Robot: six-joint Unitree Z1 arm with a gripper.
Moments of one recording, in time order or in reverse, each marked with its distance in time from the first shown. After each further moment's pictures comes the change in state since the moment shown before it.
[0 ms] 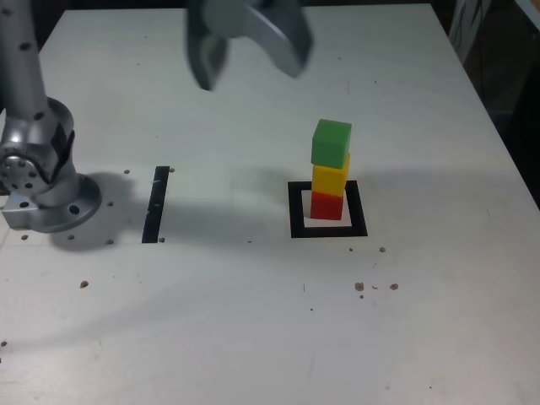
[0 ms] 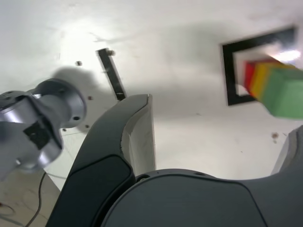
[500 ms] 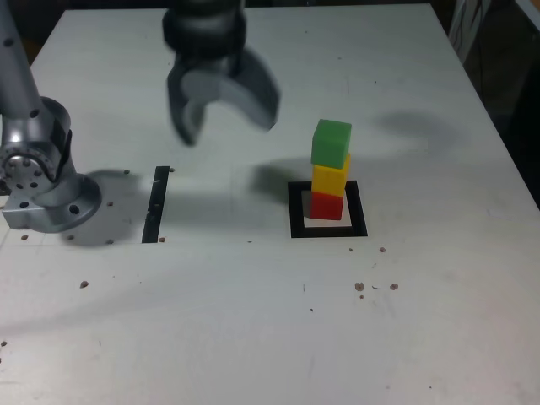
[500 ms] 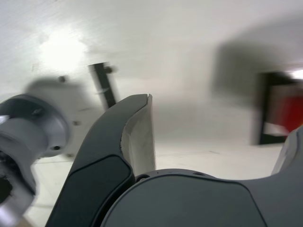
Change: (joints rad) arm 0.068 -0.070 0.521 -0.410 -0.018 -0.005
